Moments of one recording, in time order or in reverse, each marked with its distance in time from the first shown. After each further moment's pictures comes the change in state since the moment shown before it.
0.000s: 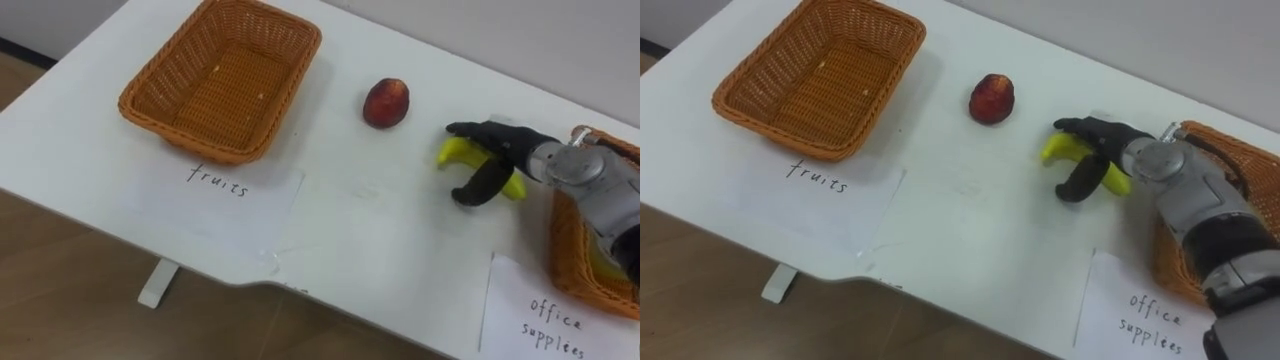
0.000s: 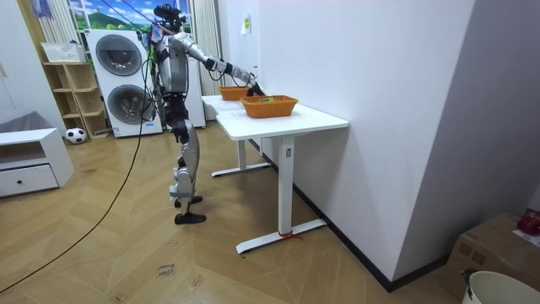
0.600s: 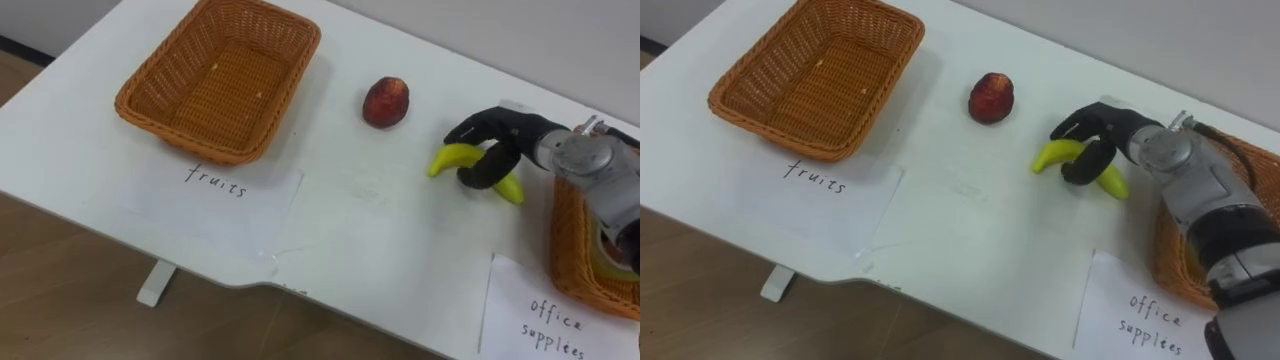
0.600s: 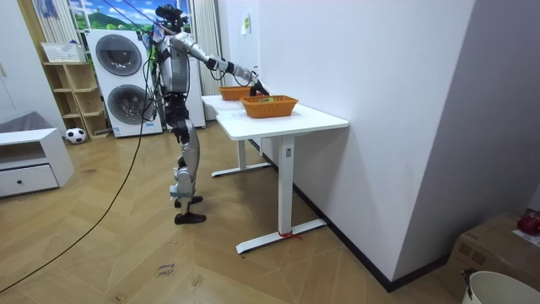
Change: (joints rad) left arm -0.002 0.007 -0.001 0.001 0.000 -0.002 -0.017; right arm -0.026 -0.005 -0.039 0.003 -0.004 0.000 -0.038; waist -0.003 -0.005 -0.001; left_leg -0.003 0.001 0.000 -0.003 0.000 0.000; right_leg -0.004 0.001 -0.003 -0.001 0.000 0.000
